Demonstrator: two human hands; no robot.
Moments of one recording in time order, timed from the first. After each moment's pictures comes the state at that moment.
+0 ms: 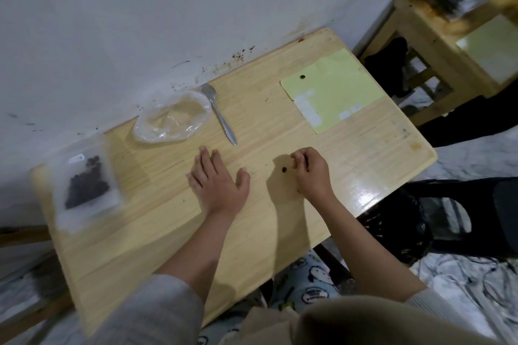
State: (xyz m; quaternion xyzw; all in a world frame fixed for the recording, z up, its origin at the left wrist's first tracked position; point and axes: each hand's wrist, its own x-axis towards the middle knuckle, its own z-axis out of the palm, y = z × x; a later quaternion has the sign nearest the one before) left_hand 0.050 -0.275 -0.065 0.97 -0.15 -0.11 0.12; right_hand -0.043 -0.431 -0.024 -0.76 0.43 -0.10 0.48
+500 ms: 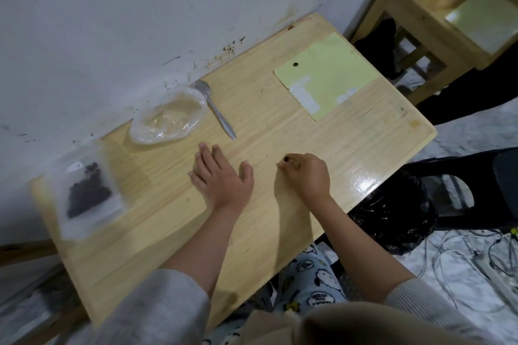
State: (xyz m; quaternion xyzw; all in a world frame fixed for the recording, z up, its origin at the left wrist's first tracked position) left_hand 0.051 -0.275 -0.068 0.97 -0.17 -0.09 0.11; right_hand -0.051 -0.401 -0.032 -0.82 0.46 -0.05 0.34
